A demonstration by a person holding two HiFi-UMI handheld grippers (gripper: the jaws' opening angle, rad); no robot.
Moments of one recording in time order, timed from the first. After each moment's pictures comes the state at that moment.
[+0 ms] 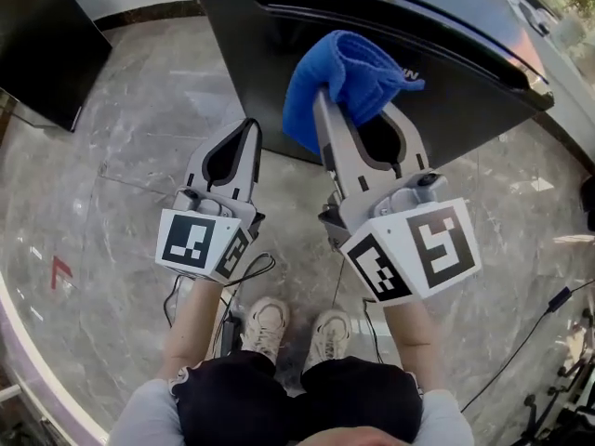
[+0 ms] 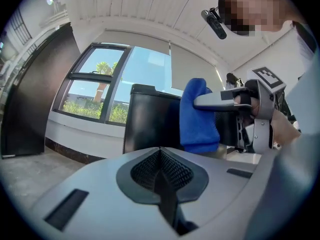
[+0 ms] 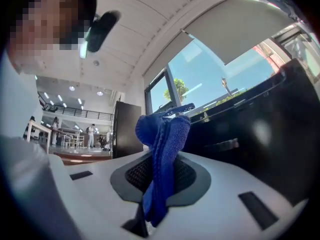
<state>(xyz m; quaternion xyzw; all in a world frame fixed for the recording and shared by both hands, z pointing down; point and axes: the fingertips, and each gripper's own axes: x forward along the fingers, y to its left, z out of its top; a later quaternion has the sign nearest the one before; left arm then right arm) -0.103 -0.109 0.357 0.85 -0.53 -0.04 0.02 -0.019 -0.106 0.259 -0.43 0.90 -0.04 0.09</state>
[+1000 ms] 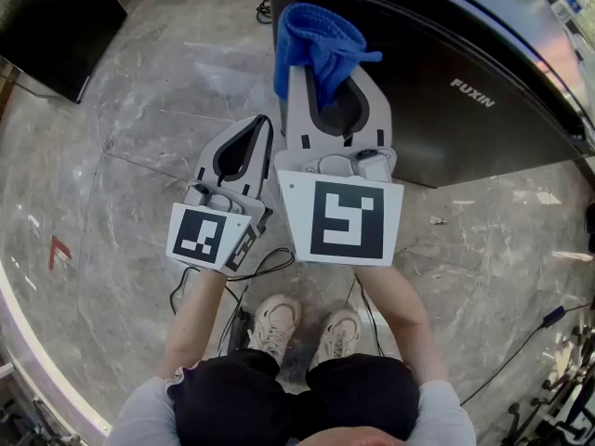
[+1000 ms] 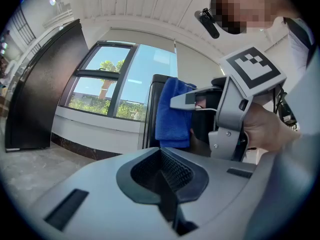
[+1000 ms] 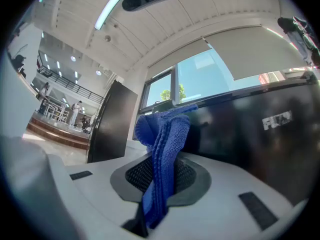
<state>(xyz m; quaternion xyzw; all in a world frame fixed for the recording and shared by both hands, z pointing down) -0.156 -0.120 0.401 0.84 -0.54 -0.03 0.03 -0.113 -0.160 0.289 -0.52 0.85 0.05 0.07</state>
